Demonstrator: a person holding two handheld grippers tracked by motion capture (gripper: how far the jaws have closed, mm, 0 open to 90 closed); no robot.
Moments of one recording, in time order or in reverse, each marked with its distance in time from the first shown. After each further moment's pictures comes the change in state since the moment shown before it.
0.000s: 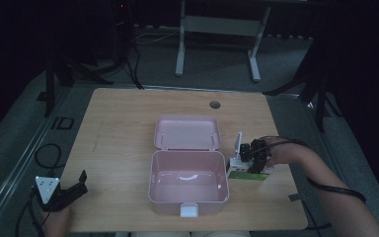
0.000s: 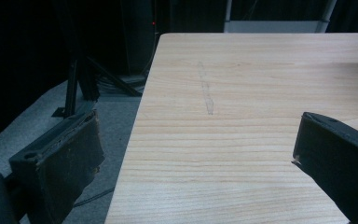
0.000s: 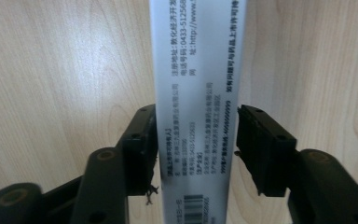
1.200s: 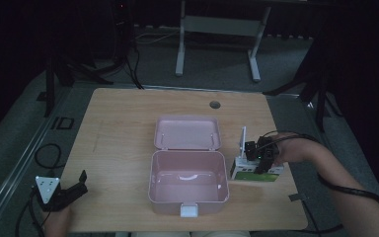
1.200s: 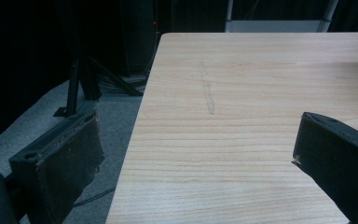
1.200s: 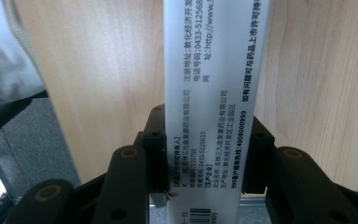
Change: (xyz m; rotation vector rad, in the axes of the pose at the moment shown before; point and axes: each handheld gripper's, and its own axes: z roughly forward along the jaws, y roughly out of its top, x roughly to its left) left arm 0.000 0.000 0.000 0.001 0.006 0.001; right arm 0.012 -0.004 -0.047 0.042 0.103 -0.010
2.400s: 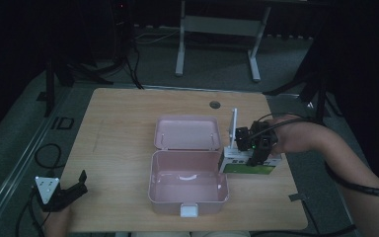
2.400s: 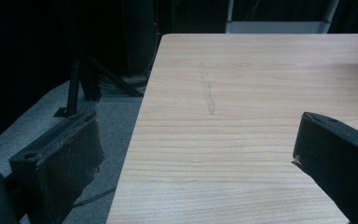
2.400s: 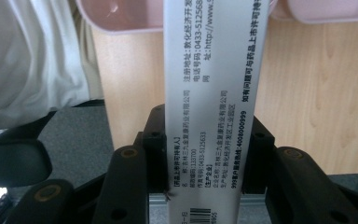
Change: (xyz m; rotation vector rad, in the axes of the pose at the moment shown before) left arm 0.000 0.000 0.000 -0.002 0.001 -0.004; right arm 0.040 0.043 -0.109 -0.026 -0.059 -0.031
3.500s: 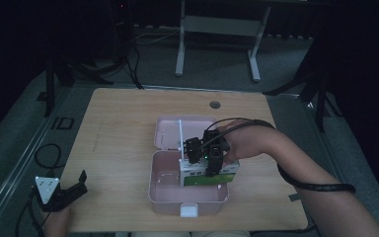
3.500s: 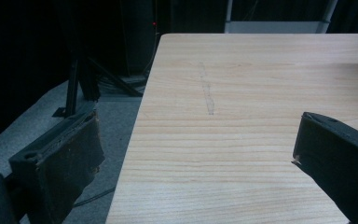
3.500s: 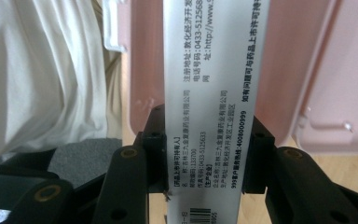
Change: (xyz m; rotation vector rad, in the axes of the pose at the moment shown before) left arm 0.000 0.000 0.000 0.001 -0.006 0.001; right arm 0.029 0.105 -0.004 -0.017 0.055 -0.146
